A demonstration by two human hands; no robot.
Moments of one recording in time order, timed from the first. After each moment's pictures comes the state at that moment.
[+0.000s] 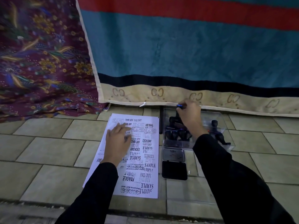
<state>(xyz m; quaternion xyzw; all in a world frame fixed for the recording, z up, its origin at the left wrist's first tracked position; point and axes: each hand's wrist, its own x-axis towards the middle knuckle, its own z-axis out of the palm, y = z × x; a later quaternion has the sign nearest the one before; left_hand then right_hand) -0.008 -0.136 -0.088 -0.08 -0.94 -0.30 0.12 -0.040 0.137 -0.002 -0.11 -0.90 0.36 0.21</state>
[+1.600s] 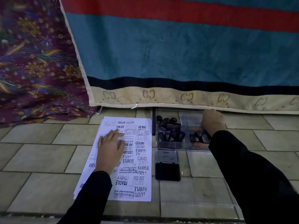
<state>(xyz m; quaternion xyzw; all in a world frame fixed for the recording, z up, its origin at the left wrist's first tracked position) 0.005 -0.135 -0.093 -0.08 -0.95 -0.28 0.12 -0.010 0.222 0.007 -0.25 -0.97 -0.05 -0.01</state>
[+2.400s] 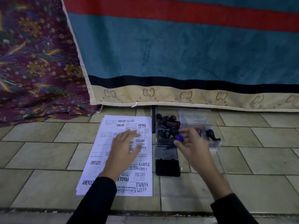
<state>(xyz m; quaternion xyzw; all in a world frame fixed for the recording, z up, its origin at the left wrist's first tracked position) 0.045 -0.107 -0.056 -0.20 -0.91 -0.36 0.07 0.114 0.125 0.007 -0.08 -0.88 0.45 0.14</state>
